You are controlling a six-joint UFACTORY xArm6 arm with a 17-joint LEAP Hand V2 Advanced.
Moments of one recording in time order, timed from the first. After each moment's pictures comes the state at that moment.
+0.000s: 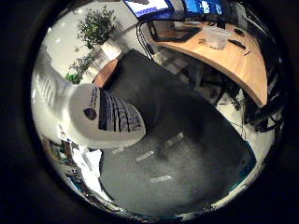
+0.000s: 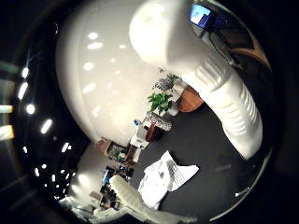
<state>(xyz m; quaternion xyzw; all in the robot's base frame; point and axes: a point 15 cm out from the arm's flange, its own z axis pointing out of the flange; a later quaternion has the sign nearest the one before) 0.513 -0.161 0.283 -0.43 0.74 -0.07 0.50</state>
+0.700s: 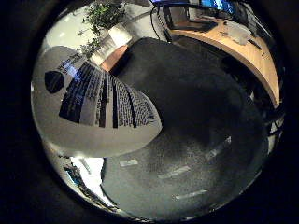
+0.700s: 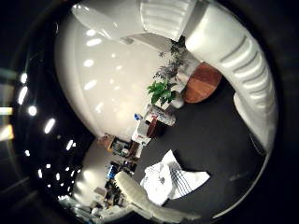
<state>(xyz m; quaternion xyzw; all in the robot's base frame) 0.557 -0.109 0.272 -0.47 0.73 -0.04 0.50</state>
